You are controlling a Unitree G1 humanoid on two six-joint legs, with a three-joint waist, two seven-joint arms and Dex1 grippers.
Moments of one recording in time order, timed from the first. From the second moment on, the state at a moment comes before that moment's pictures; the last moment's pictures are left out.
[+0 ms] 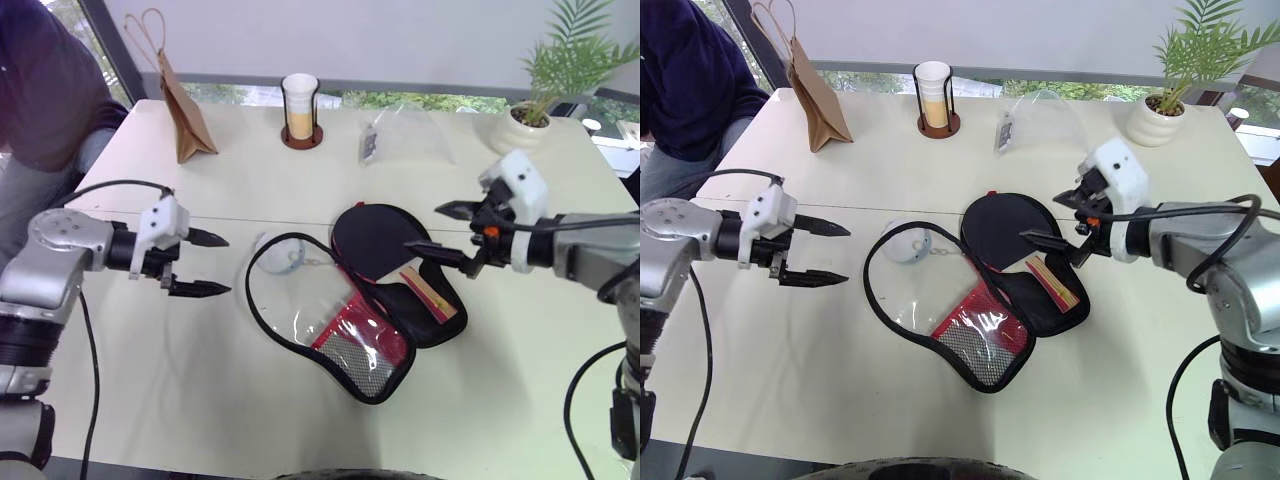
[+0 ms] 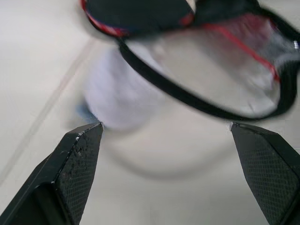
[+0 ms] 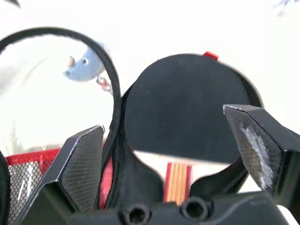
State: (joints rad) left arm -0.47 0.93 -0.08 0.11 -0.34 0.25 -1.43; right arm -0.54 -0.91 -0.17 -0.55 0.61 1.26 0.71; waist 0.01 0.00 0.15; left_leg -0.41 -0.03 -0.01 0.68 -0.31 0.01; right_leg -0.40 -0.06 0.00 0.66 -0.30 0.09
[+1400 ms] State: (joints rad) left arm -0.90 0.37 -0.18 0.41 -0.25 0.14 -1.39; right arm -0.41 -0.98 -0.09 -0.02 0.59 1.10 0.90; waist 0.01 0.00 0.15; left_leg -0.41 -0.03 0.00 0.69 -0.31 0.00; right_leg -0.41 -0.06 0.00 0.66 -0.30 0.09
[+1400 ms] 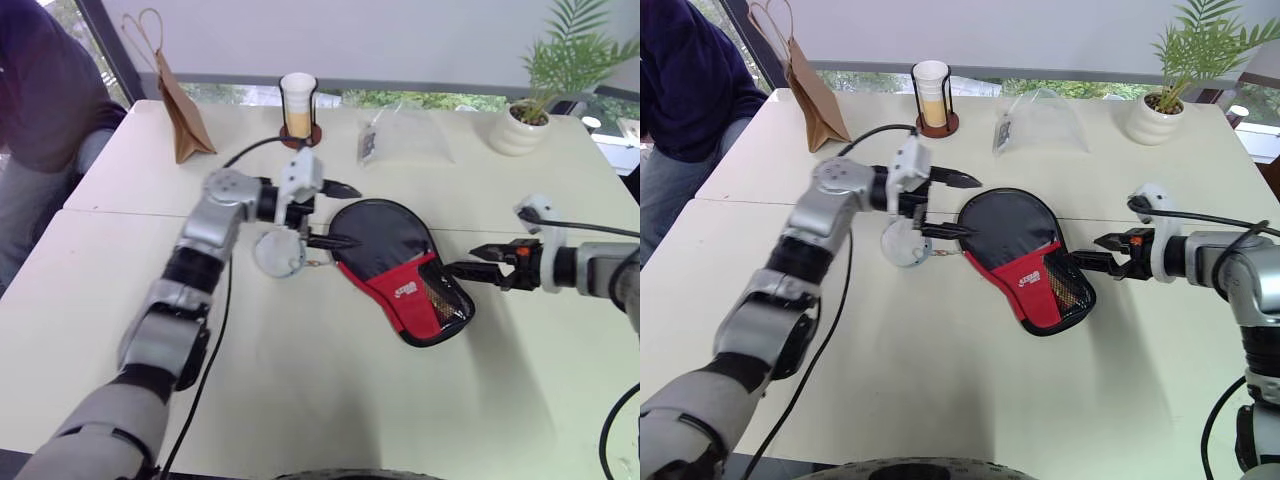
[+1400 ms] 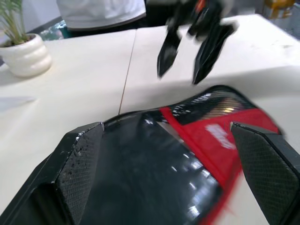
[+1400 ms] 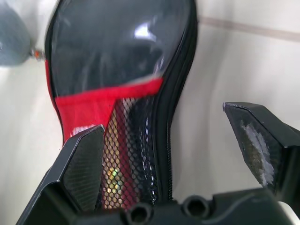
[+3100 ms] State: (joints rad) left arm -0.60 0.63 -0.06 -0.13 -0.43 0.47 -1.15; right arm 0.33 -0.40 -0.58 -0.70 1.11 1.56 0.35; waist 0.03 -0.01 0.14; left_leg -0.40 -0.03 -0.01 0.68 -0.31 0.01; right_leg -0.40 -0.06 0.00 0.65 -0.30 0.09
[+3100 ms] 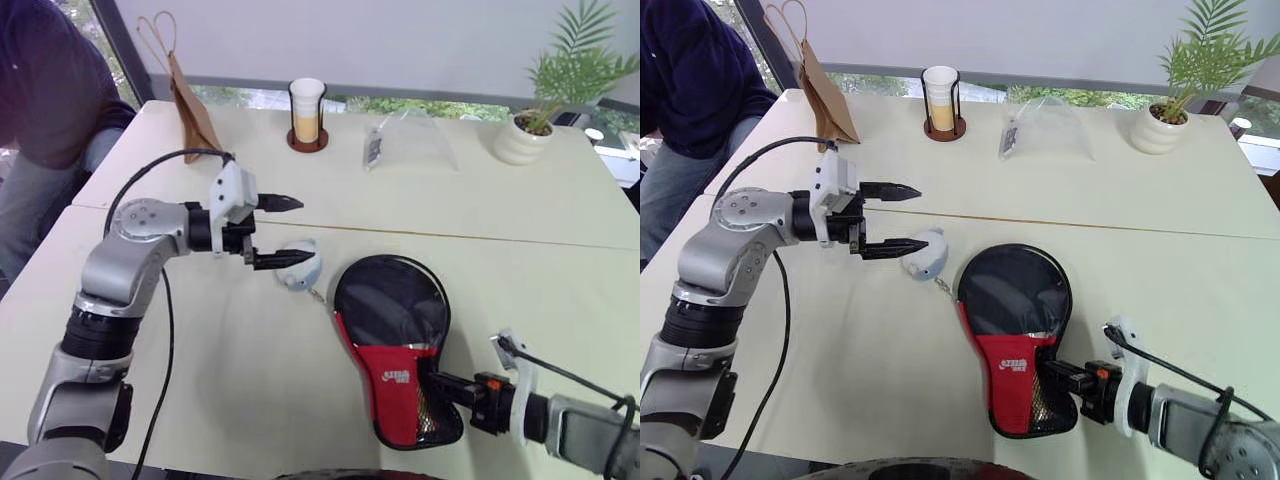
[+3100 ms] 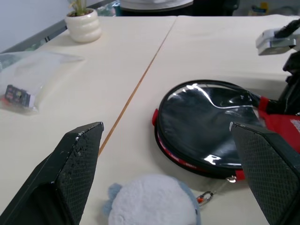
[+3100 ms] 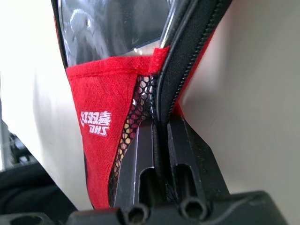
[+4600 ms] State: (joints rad) left arm -0.58 0.65 -0.22 0.24 -0.15 -0.05 -1.31; right arm -0.31 -0.83 0.31 -0.29 0.31 0.55 0.87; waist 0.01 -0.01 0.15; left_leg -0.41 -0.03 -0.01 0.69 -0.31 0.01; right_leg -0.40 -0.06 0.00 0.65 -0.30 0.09
